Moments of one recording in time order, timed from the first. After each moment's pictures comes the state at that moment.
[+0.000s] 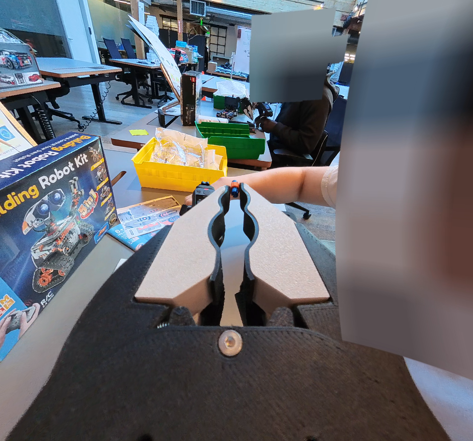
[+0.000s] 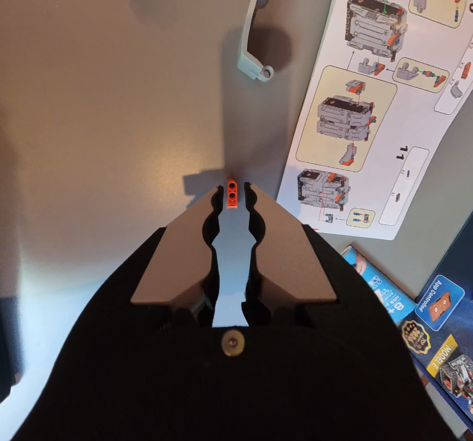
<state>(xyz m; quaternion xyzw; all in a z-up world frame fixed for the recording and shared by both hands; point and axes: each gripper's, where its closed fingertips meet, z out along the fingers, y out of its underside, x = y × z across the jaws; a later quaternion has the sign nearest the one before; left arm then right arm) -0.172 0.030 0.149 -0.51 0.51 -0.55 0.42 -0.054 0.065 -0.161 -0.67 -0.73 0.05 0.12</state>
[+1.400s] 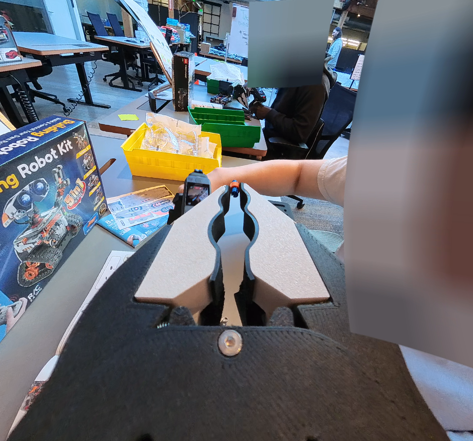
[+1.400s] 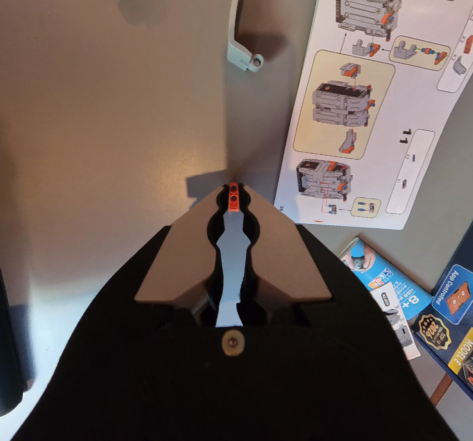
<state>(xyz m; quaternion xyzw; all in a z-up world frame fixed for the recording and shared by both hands) -0.157 0.024 0.136 -0.52 0.52 -0.54 0.39 -0.048 0.067 -0.161 -0.70 -0.70 0.06 0.12</state>
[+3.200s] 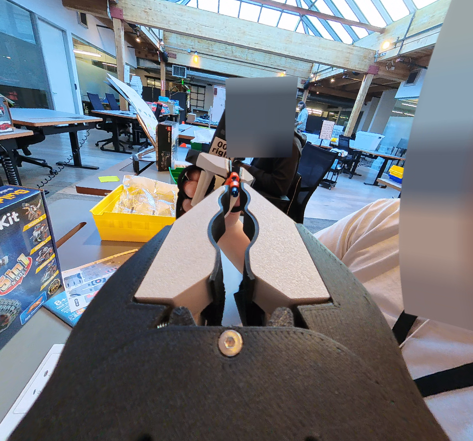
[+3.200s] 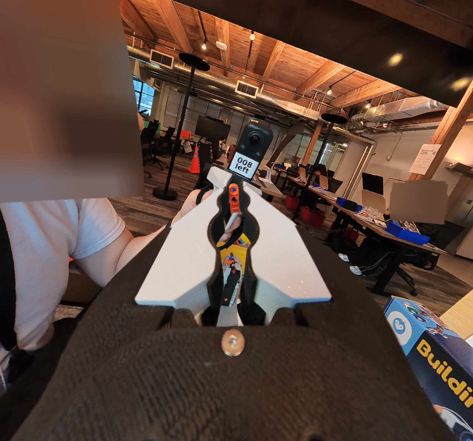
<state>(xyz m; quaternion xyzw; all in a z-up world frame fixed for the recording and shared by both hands) -0.112 -0.014 0.182 -0.45 0.47 -0.62 0.43 -0.112 -0.012 0.189 -0.37 -0.48 0.45 0.66</state>
